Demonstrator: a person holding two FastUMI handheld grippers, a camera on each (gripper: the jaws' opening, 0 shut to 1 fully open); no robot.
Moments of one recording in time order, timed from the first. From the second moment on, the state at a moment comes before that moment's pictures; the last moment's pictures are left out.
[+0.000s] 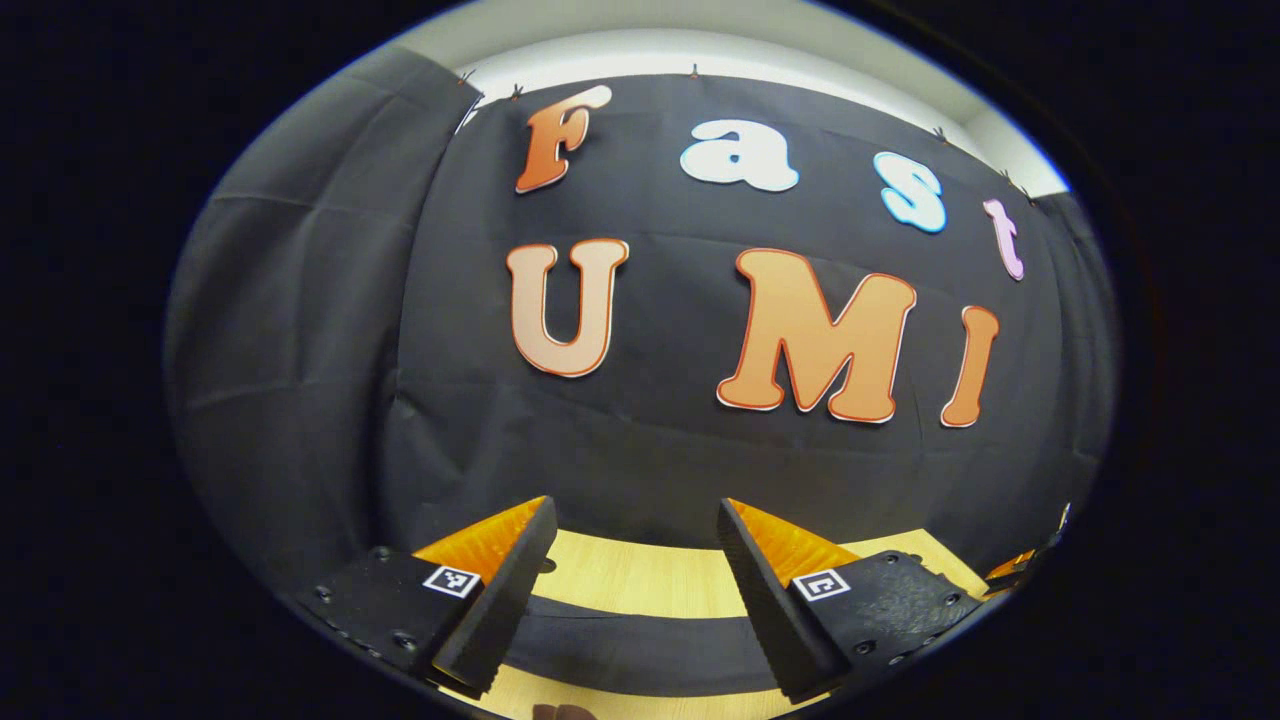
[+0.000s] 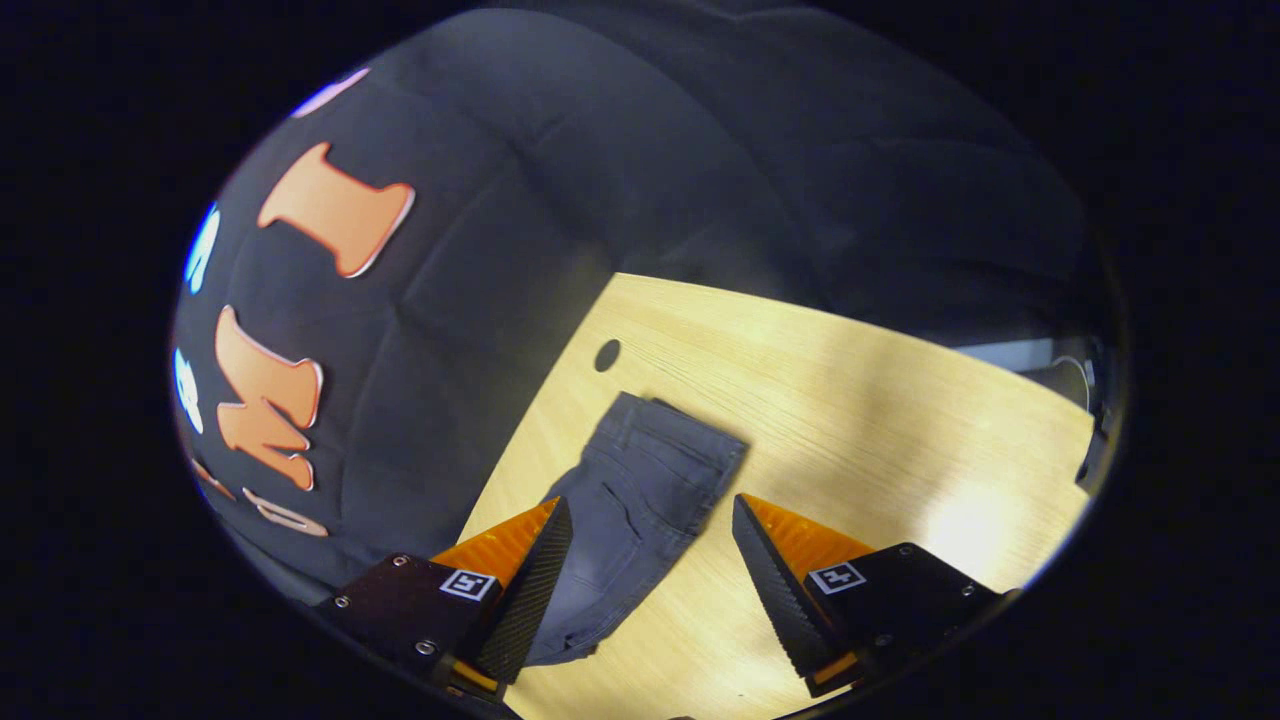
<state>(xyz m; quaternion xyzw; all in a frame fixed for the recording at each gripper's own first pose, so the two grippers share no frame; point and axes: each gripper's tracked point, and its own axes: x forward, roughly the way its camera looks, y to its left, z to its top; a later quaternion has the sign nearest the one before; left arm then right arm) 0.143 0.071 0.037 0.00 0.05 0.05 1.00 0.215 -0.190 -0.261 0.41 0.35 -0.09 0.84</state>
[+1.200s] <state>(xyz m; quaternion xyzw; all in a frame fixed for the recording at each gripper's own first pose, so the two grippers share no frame) 0.073 0.091 0.014 -0.05 0.07 0.13 0.99 0.297 -0.175 -0.294 0.31 0.33 -0.12 0.88</state>
